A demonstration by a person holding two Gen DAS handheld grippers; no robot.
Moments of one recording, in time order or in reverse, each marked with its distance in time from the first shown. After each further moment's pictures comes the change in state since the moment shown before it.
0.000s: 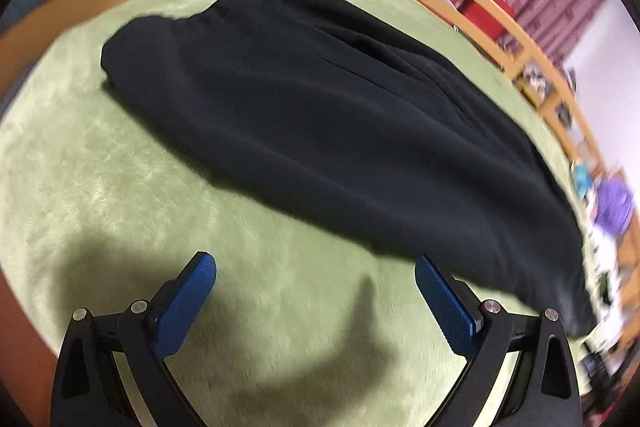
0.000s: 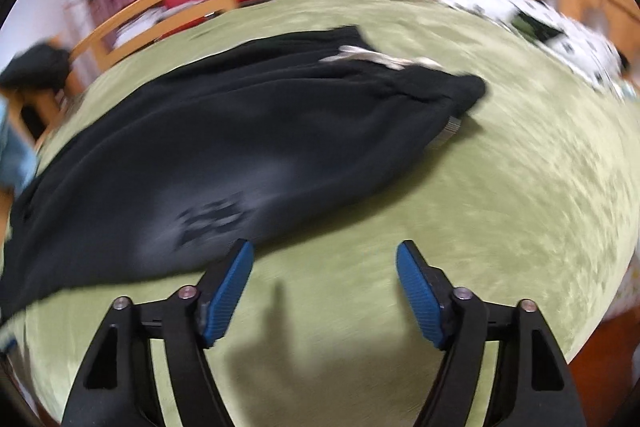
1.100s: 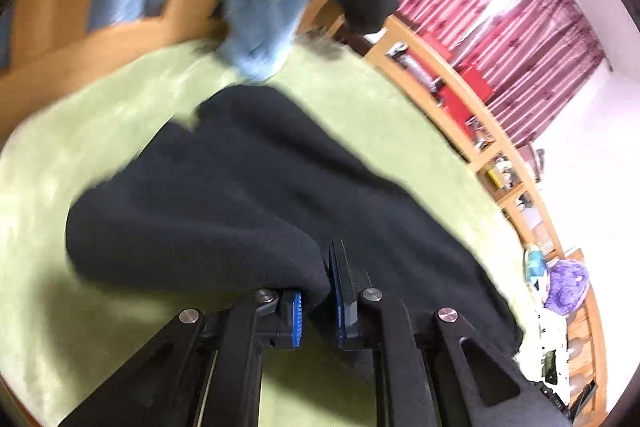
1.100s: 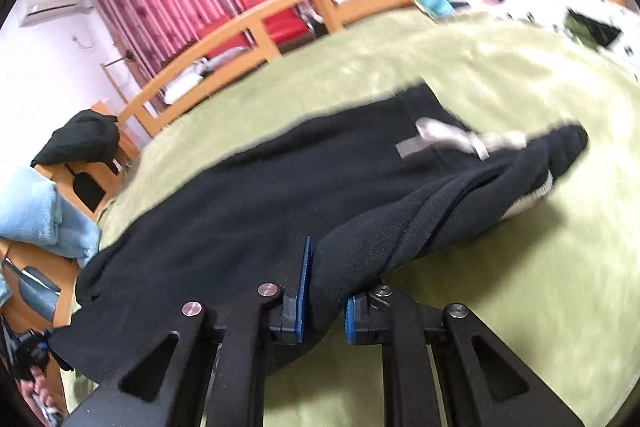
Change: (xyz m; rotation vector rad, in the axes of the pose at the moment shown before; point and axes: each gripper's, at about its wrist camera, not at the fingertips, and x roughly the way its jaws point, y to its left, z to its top) left arm -0.025 -0.045 0.124 -0.092 -0.216 -0.160; right arm 0.035 0.049 0.141 0.049 -0.115 0.300
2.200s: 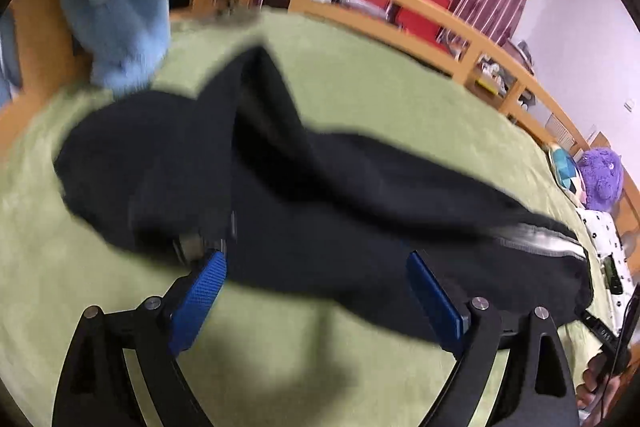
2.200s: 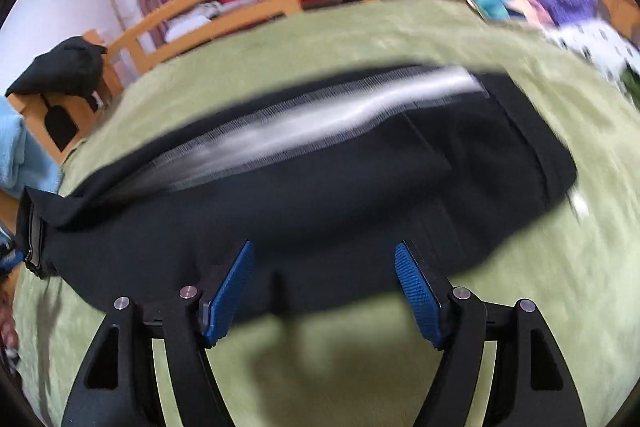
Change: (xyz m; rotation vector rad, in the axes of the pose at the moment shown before) left arm 0.120 -0.091 -0.034 0.343 0.156 0.056; right arm 0.102 0.009 -0.003 -0.173 0.152 -0.081
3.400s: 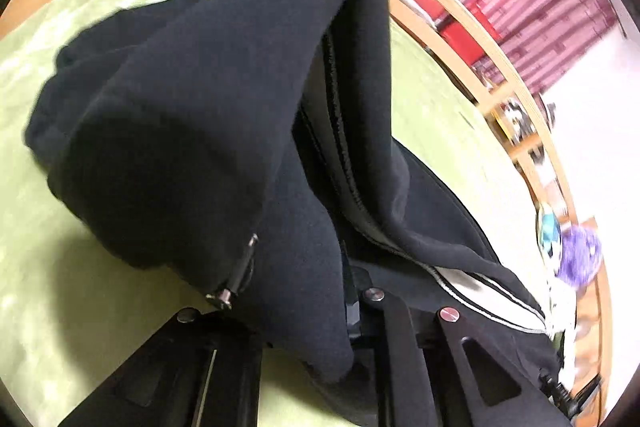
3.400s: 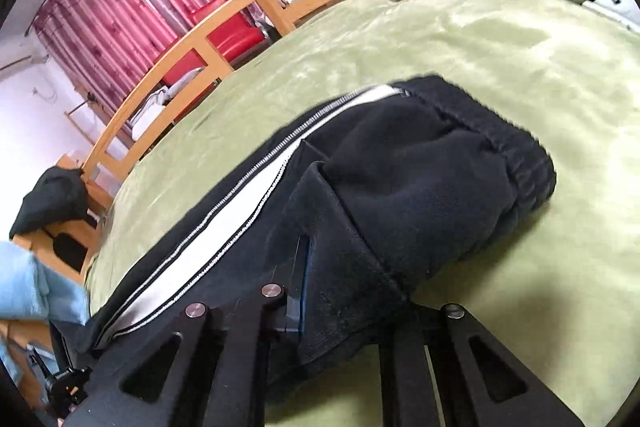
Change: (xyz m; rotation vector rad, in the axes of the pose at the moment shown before) left arm -0.027 0.025 -0.056 -0.295 0.061 -0.061; right arm -0.042 -0.062 -0.004 0.375 -0.127 0.038
